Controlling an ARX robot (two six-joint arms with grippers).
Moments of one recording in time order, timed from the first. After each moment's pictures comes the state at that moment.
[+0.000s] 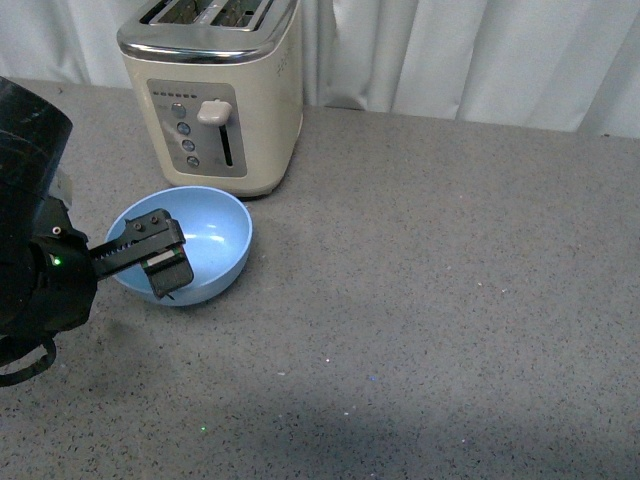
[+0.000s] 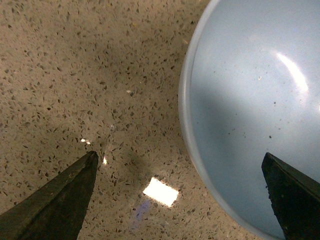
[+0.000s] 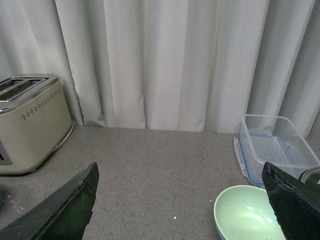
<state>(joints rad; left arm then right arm) -0.27 1.94 0.67 0.32 -0.19 -0.63 0.00 0.00 0.01 0.00 0.00 0.00</state>
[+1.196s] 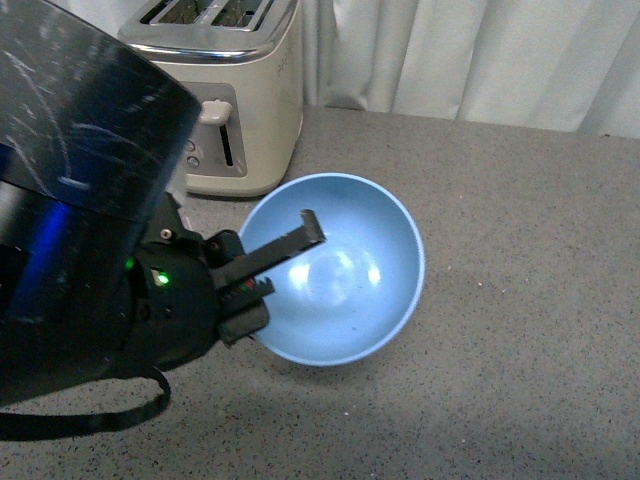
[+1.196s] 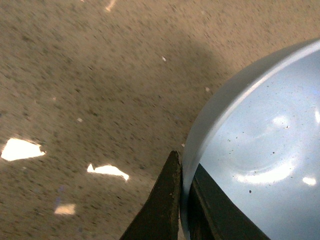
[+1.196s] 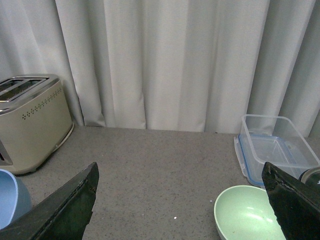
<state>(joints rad) -0.57 1.78 0.62 0.34 -0.09 -0.86 0.00 0.00 0.01 0.00 0.00 0.00</state>
